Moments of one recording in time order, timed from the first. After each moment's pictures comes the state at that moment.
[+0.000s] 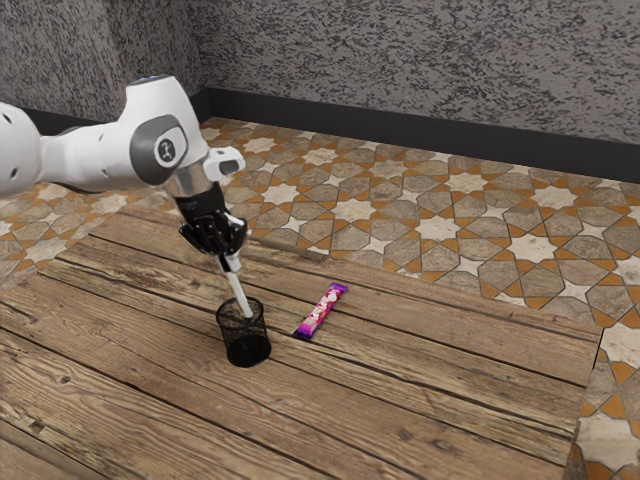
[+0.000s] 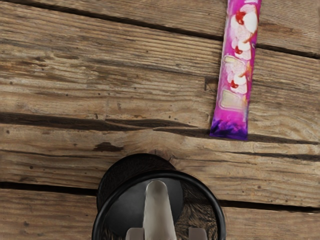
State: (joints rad) arm -0.11 0.16 0.17 -1.93 -0.24 2.08 0.05
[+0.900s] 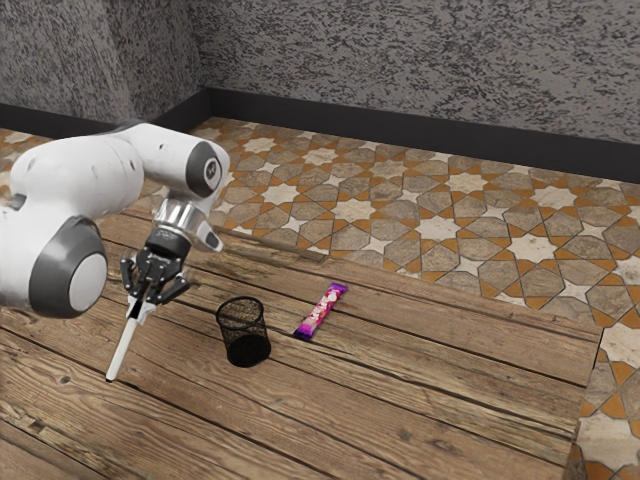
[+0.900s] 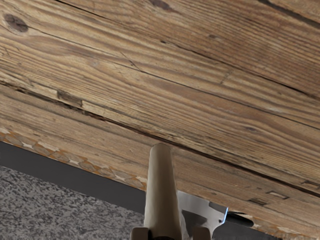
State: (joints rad) arm -0.02 0.78 0.27 -1.25 0.02 0.95 -0.08
